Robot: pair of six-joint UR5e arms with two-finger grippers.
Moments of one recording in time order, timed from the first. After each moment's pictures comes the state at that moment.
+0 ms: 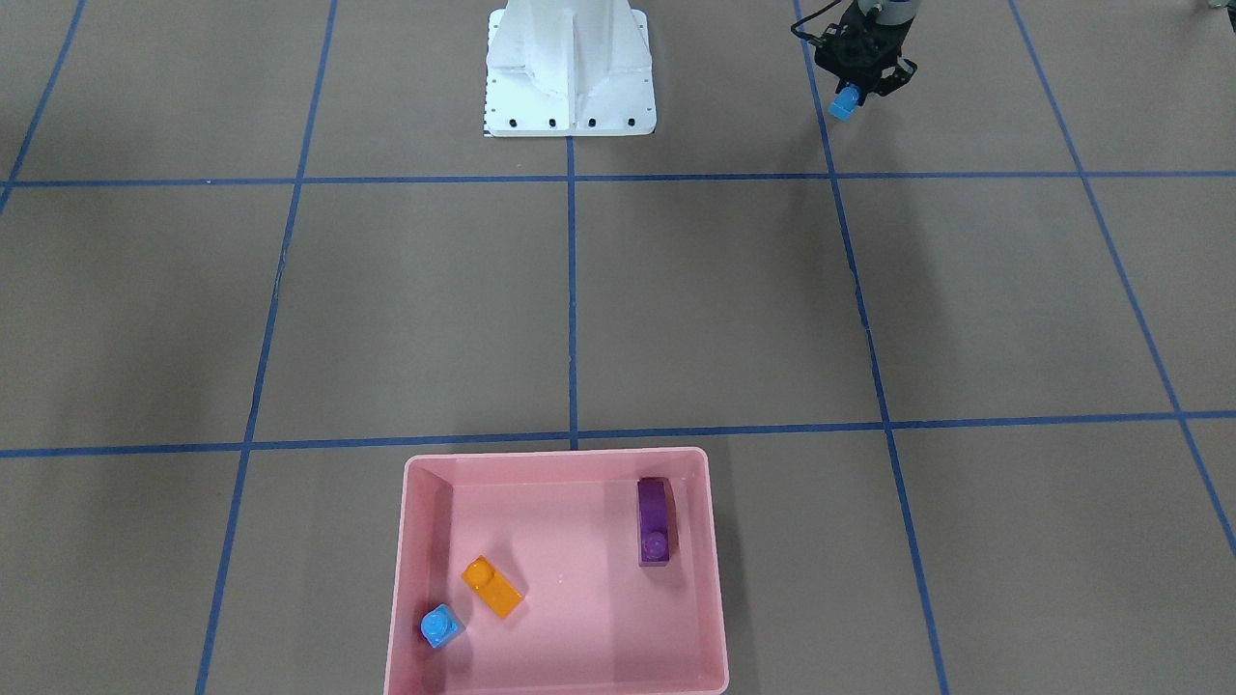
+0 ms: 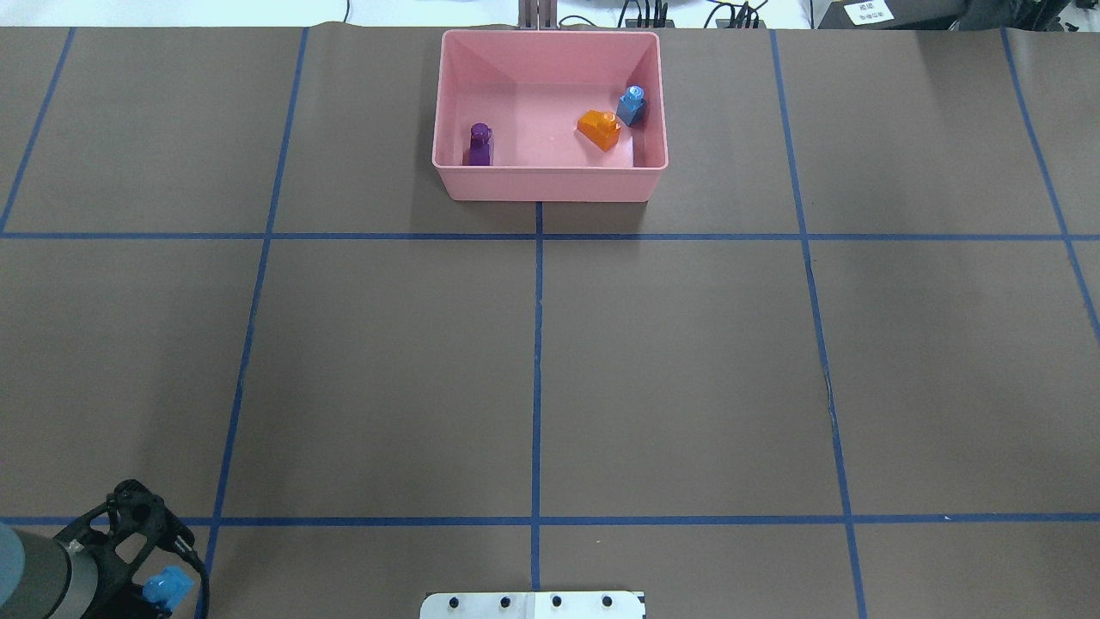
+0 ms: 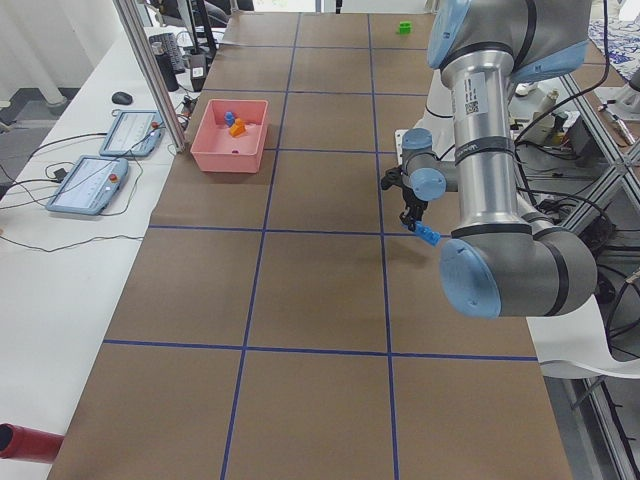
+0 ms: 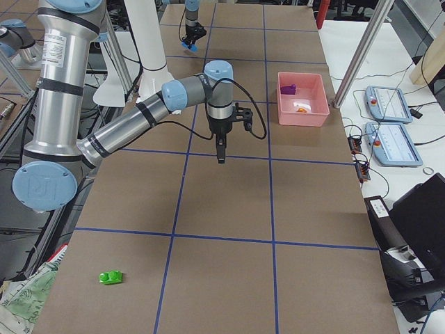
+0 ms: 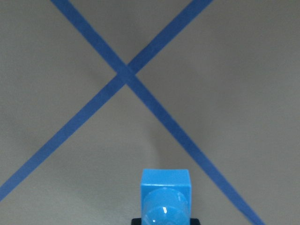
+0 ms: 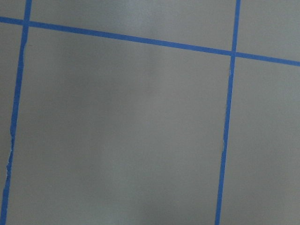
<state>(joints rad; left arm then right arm) -0.17 -1.27 -2.34 -1.82 -1.83 -0.84 1.24 -1.78 2.34 -1.87 2.13 0.33</state>
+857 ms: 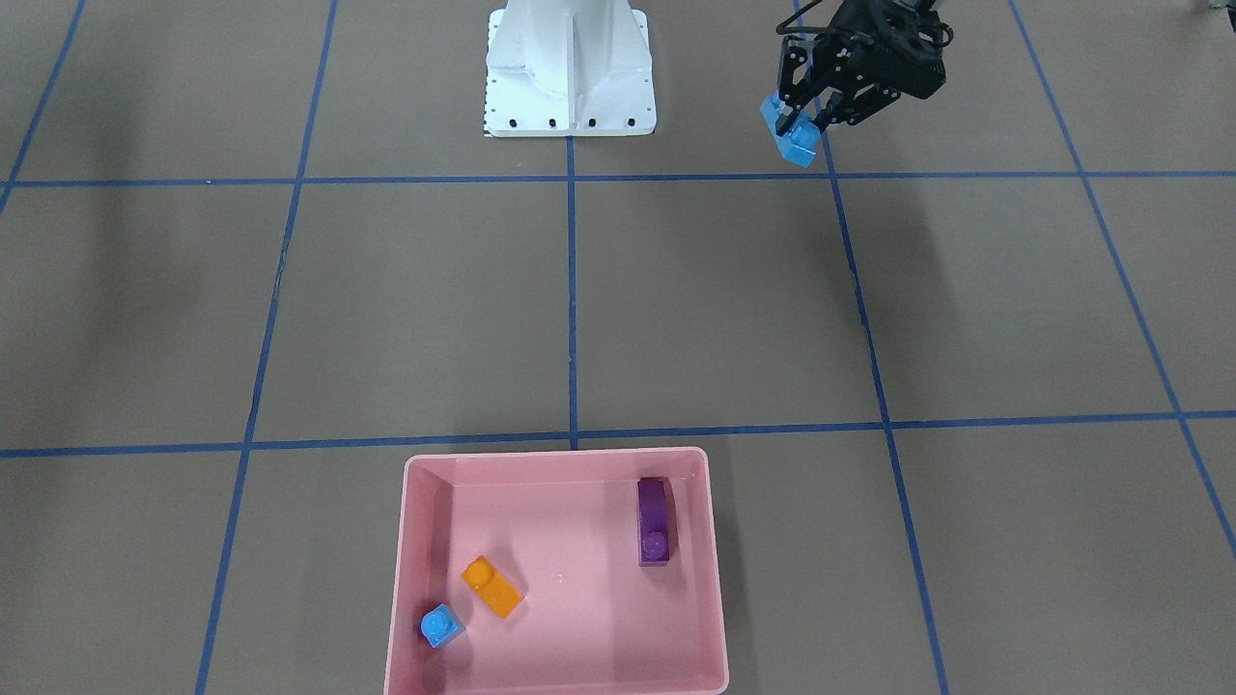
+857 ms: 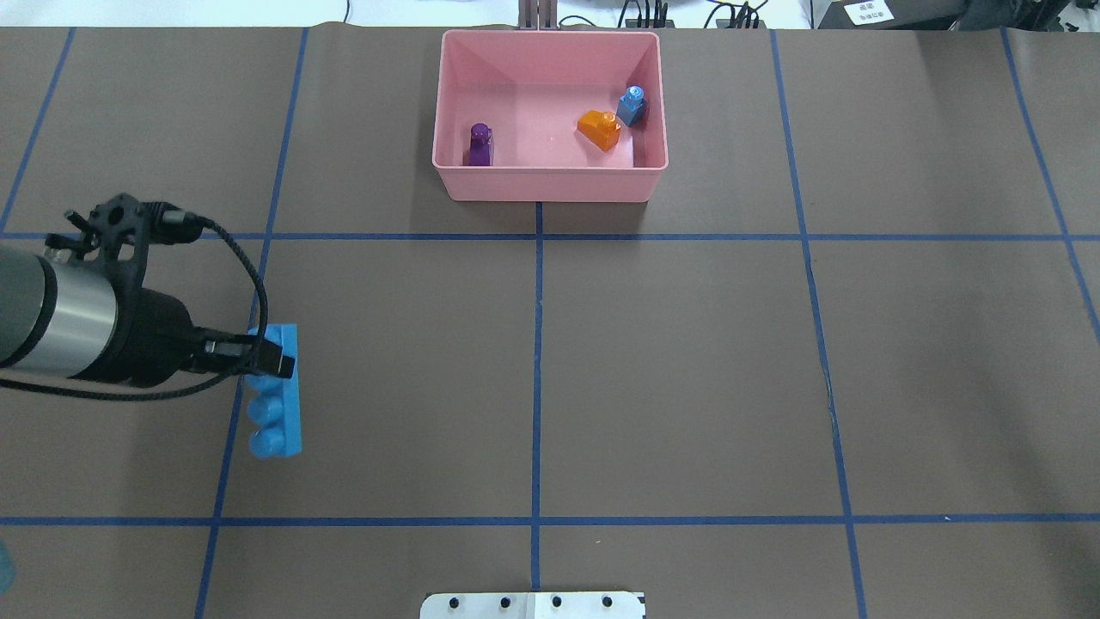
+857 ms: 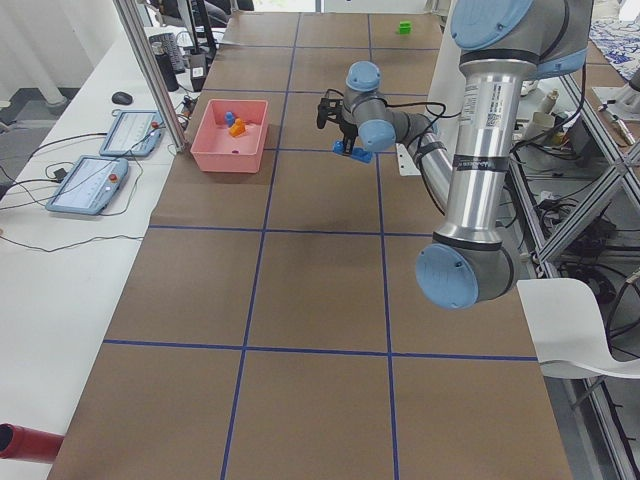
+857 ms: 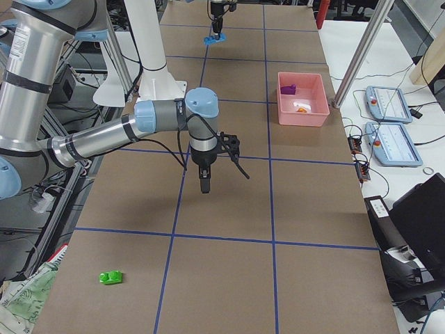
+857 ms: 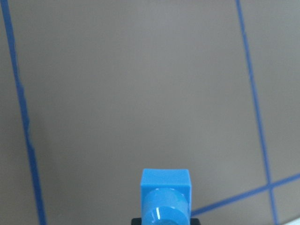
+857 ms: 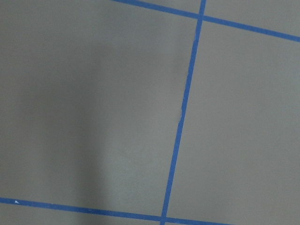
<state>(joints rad) -0.68 -1.75 -2.28 -1.78 -2.04 -1.17 1.48 -1.93 2.22 -1.81 2.22 -0.05</state>
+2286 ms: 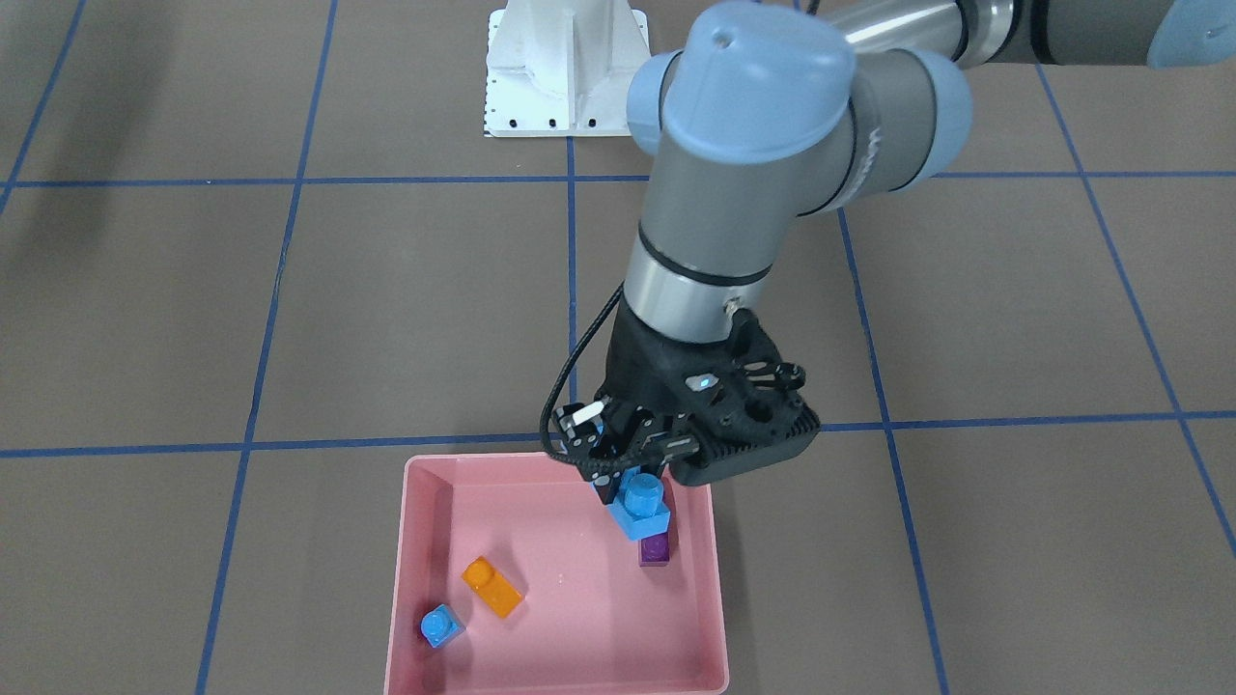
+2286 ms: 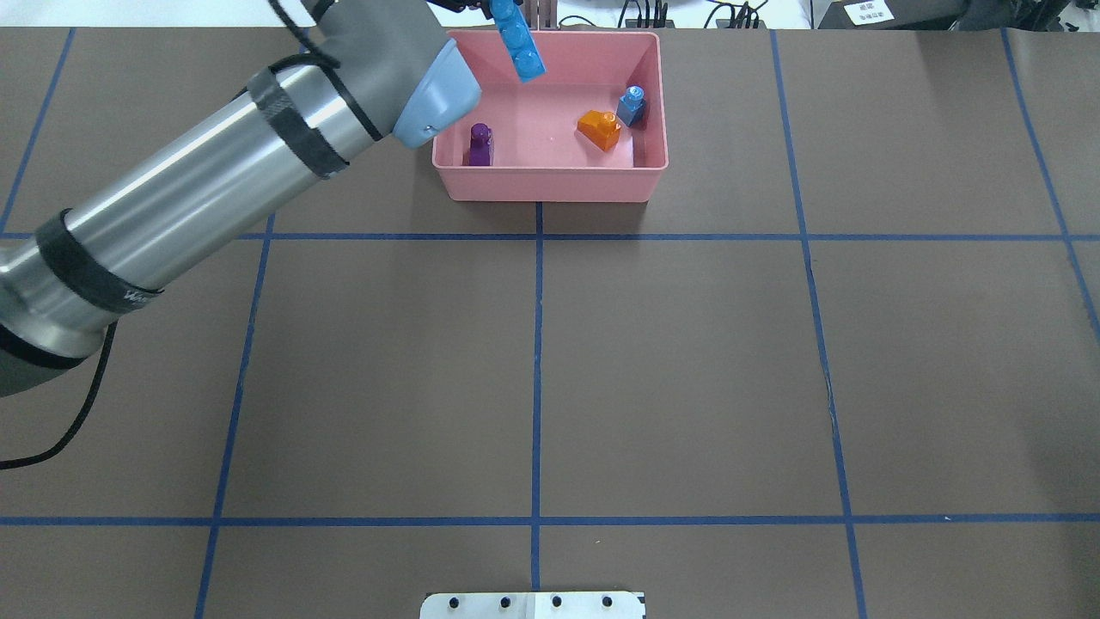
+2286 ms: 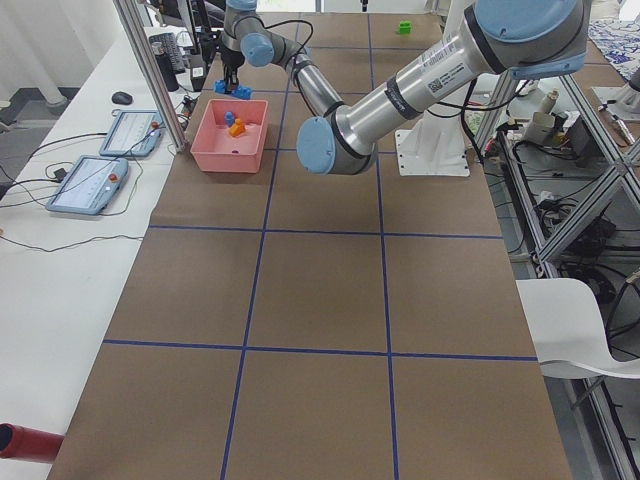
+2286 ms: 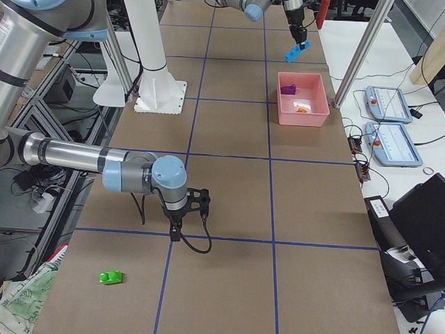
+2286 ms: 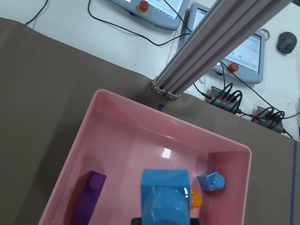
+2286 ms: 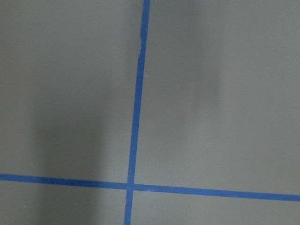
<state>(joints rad) -0.90 -2.74 -1.14 -1.78 -1.93 -1.38 1.52 -2.16 1.99 -1.44 2.30 -0.05</state>
